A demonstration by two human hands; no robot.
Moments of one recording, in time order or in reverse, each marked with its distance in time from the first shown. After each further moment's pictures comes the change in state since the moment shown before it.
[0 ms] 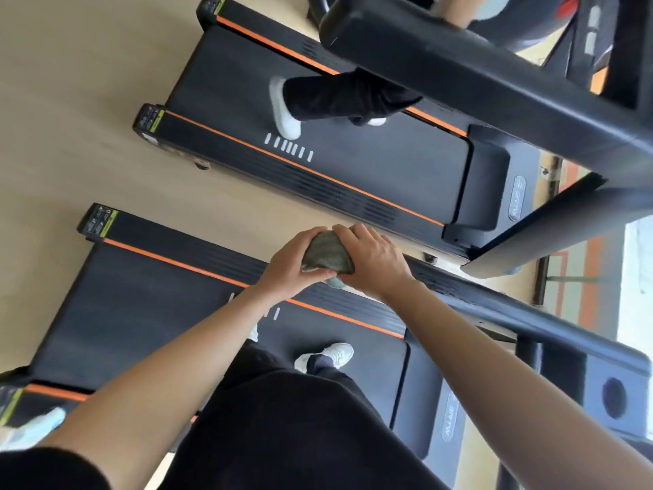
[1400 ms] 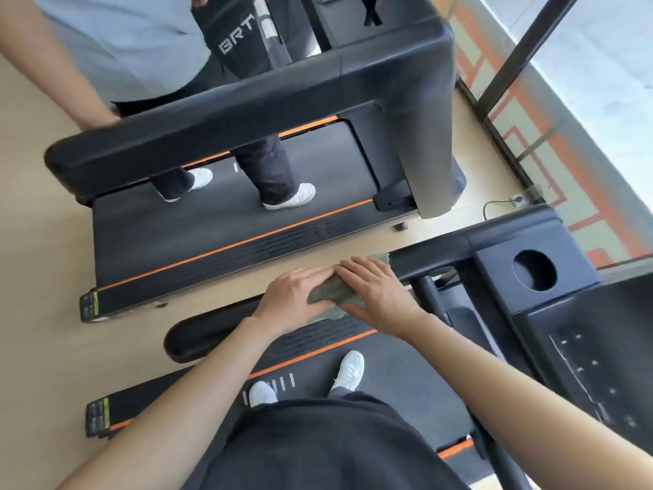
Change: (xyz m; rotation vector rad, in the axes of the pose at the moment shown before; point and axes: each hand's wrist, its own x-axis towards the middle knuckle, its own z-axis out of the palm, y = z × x) left_hand 0.080 0.193 0.195 0.728 -0.522 0.415; right_hand -0.211 0.215 0.073 0.323 0.448 0.287
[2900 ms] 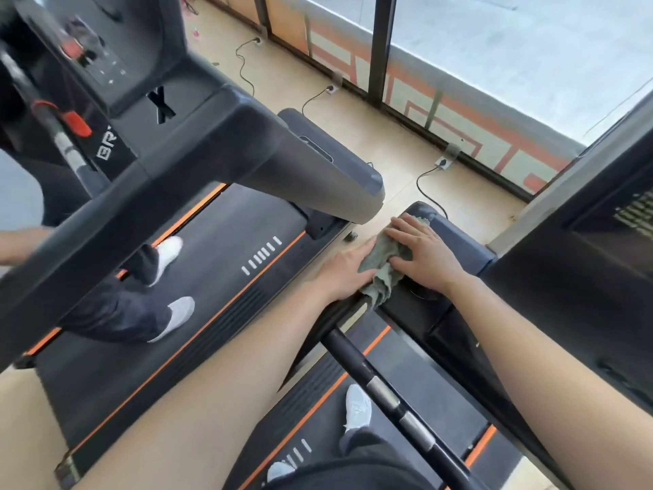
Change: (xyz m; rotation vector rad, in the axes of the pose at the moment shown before) left_hand 0.257 0.209 0.083 -0.033 -0.465 0.173; right_hand -0.096 0.245 -0.104 0.229 0.147 0.695
